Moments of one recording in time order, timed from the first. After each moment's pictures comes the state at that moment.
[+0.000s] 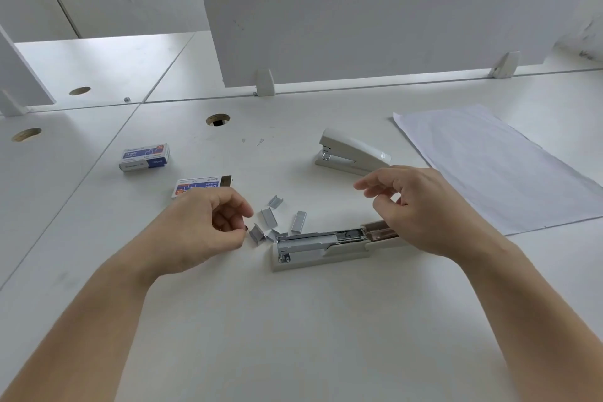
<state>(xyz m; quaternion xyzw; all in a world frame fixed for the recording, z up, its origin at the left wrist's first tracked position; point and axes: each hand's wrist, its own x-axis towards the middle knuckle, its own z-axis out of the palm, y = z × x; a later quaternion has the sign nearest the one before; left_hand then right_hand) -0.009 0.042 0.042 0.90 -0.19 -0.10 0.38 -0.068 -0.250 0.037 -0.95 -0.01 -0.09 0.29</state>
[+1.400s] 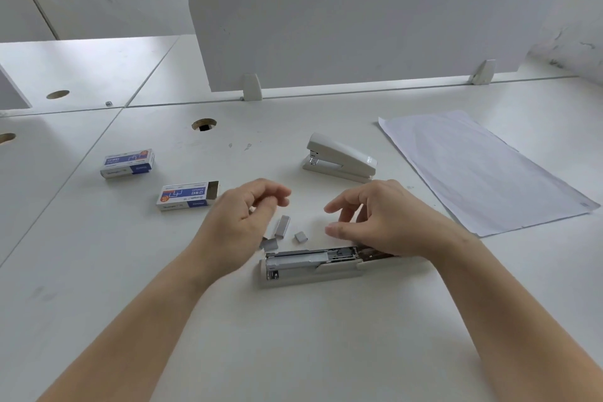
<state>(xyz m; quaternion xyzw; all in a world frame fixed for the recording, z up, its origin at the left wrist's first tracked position) -0.009 -0.016 0.023 0.85 -0.20 -0.02 0.49 -0.061 -0.241 0.039 -0.95 -0.03 0.03 0.30</state>
